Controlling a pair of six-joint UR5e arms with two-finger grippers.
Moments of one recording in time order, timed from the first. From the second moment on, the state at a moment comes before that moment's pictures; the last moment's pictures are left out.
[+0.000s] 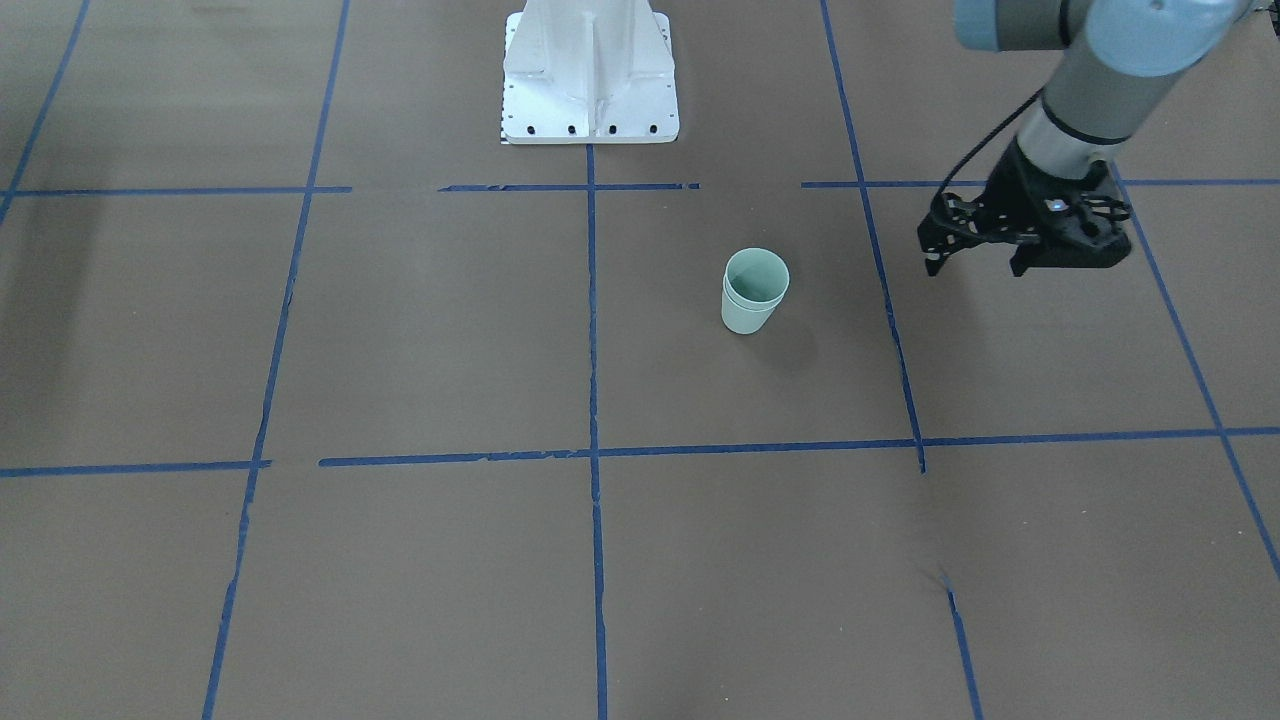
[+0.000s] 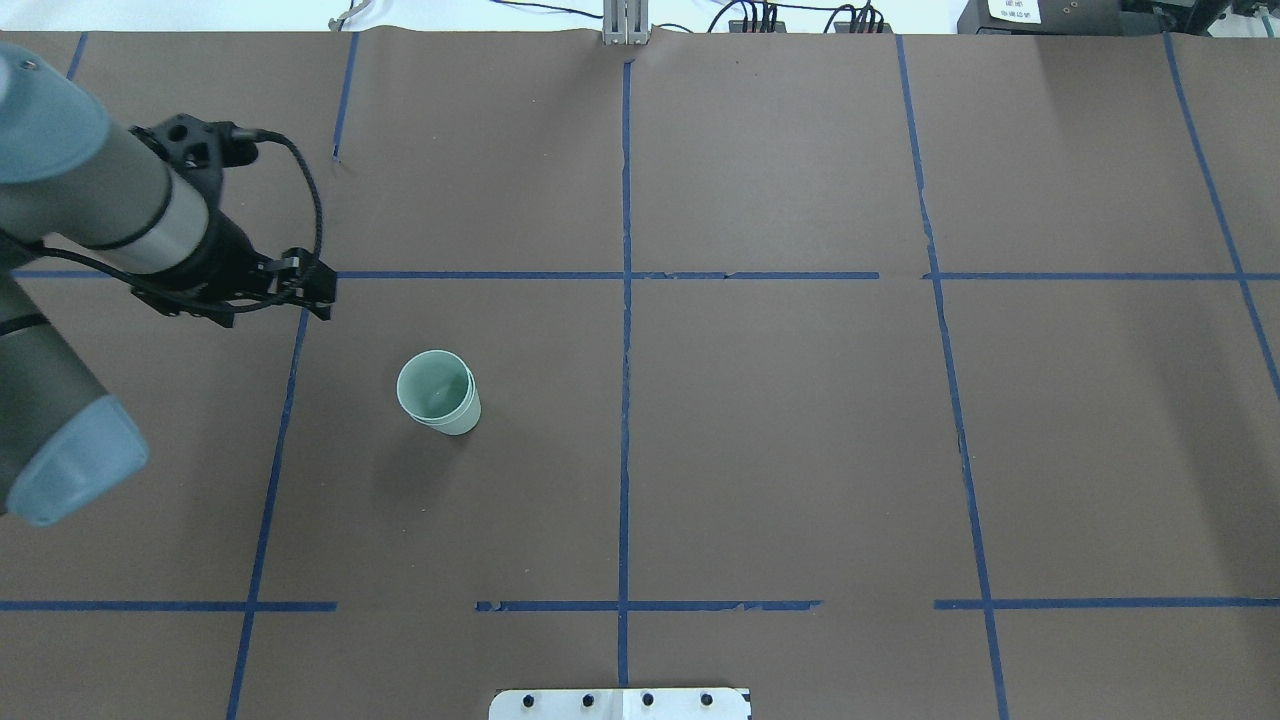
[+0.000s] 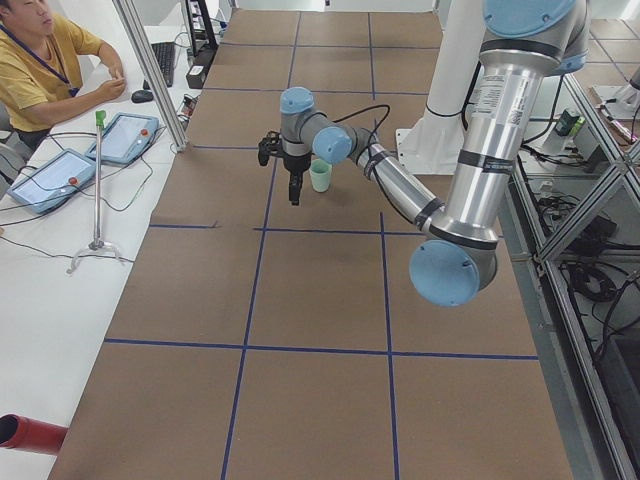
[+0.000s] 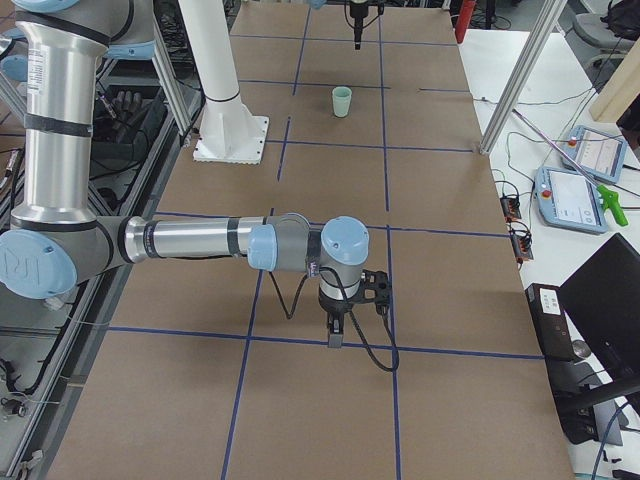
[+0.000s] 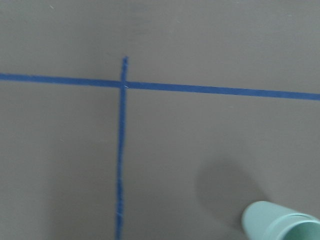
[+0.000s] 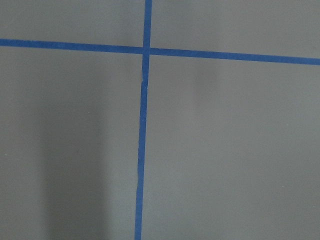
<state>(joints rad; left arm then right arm) -1.00 -1.74 -2.02 -1.49 -2.14 -0.64 1.56 -1.71 1.79 -1.68 2.26 -0.04</state>
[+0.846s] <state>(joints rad) -1.58 -1.44 -1.77 -1.49 -2.33 0.16 1.56 -1.71 1.79 -1.68 2.26 -0.04</state>
